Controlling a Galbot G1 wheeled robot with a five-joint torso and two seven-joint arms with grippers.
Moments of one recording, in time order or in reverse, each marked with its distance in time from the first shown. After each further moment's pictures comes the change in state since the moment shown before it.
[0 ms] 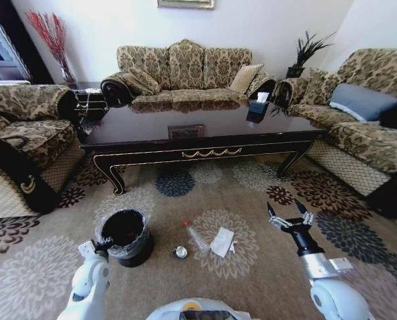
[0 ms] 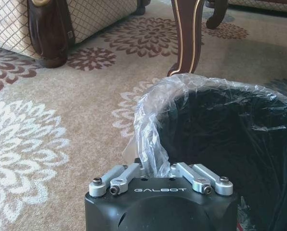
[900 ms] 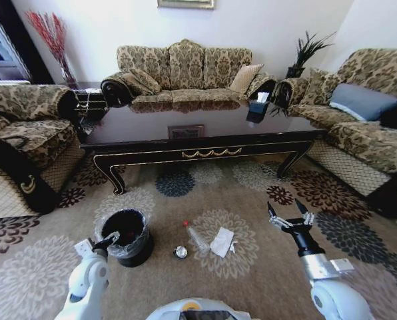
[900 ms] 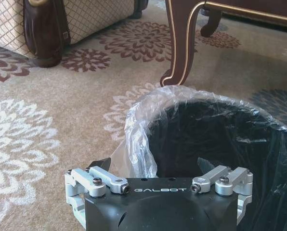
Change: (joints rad) left arm -0.005 -0.004 0.001 -0.043 -0.058 0.008 -0.018; right arm -0.010 0.009 0.003 0.009 0.000 -0.004 0.006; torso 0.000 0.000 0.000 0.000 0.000
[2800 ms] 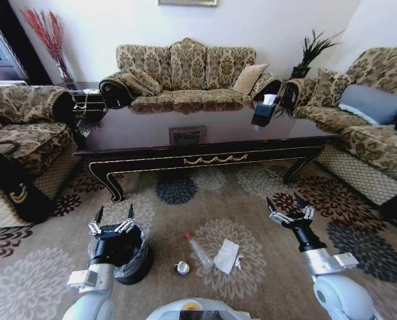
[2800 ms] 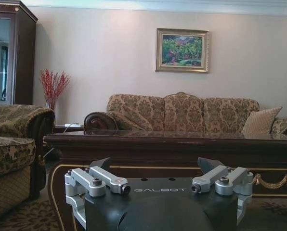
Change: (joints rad) left arm 0.344 -0.087 0.100 -0.347 0.475 -0.724 0.472; right arm 0.017 -0.032 0.017 0.027 0.050 -0.023 -0.032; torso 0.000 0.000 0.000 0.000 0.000
